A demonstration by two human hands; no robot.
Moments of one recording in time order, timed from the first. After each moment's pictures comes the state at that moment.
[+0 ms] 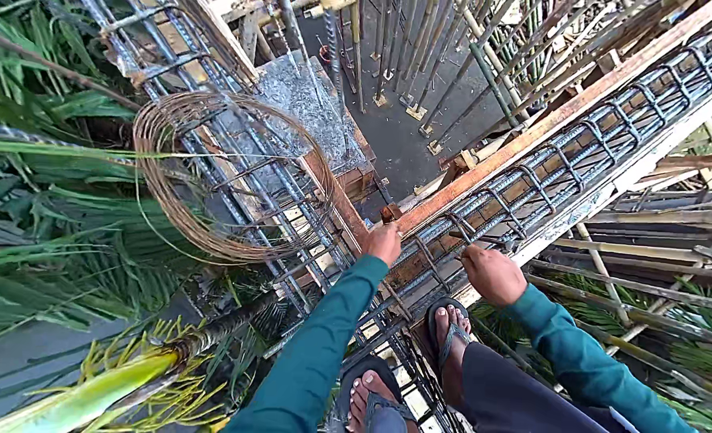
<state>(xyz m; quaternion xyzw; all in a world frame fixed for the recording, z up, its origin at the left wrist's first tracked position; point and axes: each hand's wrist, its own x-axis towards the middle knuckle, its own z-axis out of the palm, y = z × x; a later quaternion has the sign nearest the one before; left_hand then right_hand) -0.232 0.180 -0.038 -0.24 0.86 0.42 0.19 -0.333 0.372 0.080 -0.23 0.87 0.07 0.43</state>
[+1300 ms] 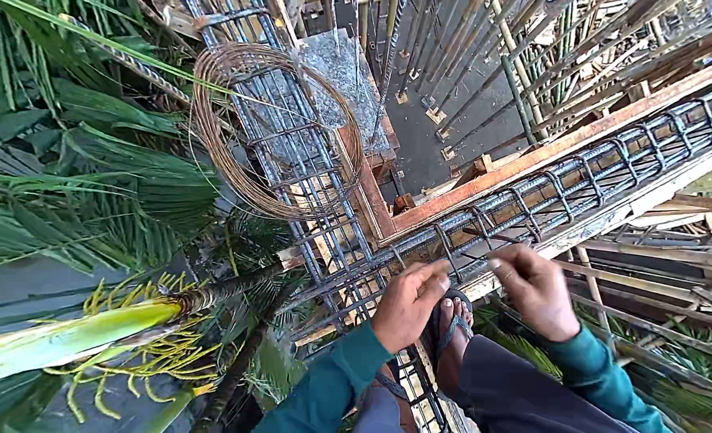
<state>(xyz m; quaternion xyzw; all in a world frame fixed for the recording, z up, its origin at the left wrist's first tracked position) -0.126 0.225 0.102 -0.25 0.64 0.72 0.05 -0.294 0.396 0.131 -0.31 0.83 -0.37 0.27</state>
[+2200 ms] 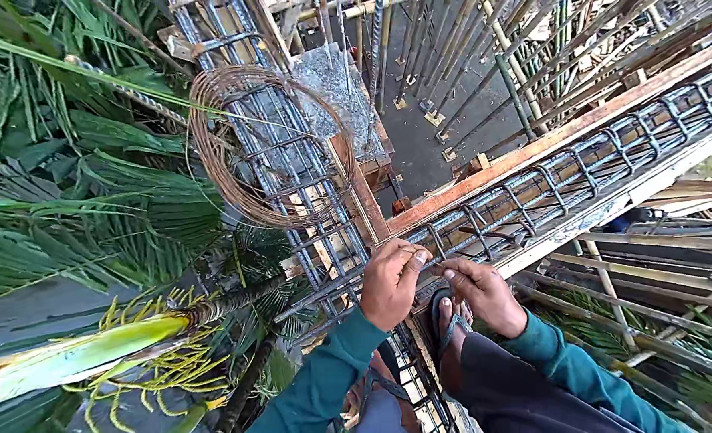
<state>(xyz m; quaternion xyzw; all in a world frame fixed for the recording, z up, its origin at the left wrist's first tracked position) -0.142 0.217 0.091 -0.25 0.77 0.56 -0.18 -0.266 0.382 0.104 -0.29 0.75 -0.42 0.42</state>
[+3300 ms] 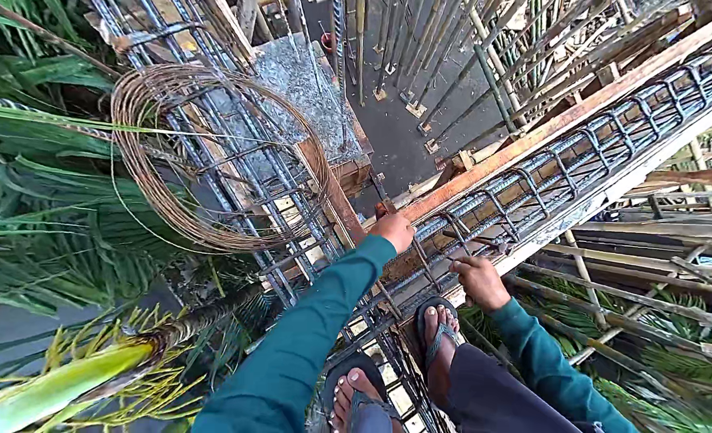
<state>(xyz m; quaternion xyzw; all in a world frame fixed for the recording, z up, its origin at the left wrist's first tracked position) -0.277 0.175 -0.010 -0.20 0.80 0.45 0.34 -0.321 0.401 0.040 0.02 0.84 -0.24 0.48</state>
